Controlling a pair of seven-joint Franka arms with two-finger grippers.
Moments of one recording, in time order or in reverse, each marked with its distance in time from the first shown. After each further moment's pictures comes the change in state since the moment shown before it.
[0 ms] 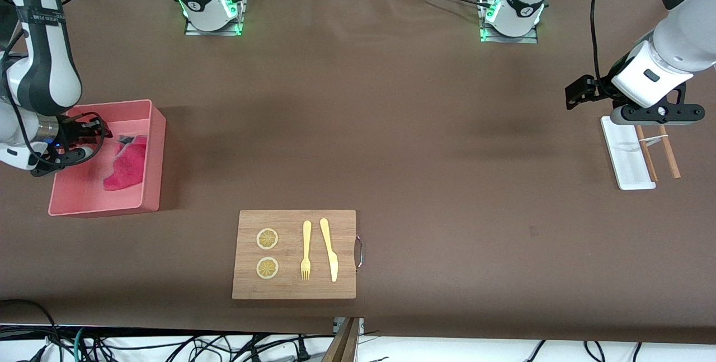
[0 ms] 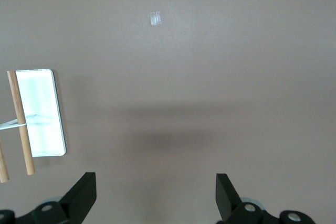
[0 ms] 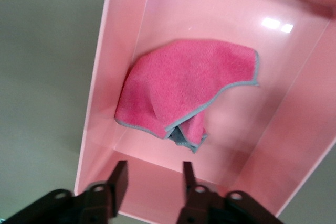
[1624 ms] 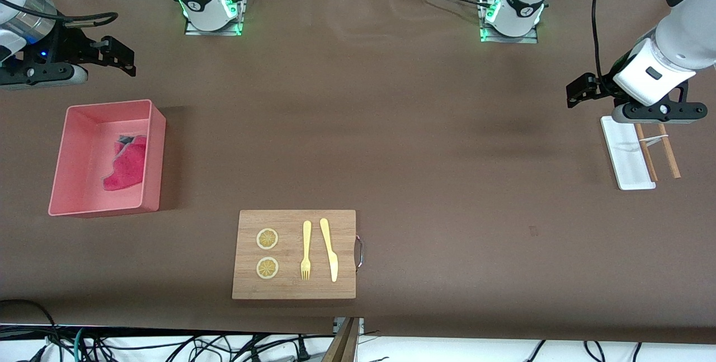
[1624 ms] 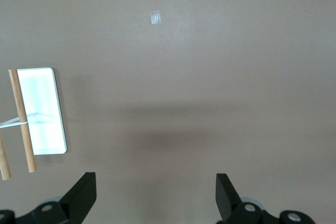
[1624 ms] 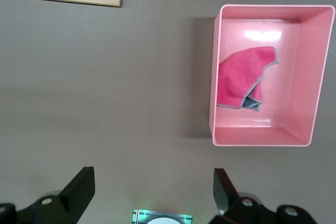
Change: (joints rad) left arm -0.002 0.000 0.001 0.012 0.000 -0.018 0.000; right arm 0.061 -0.402 0.285 0.124 0.033 -0.379 0.641
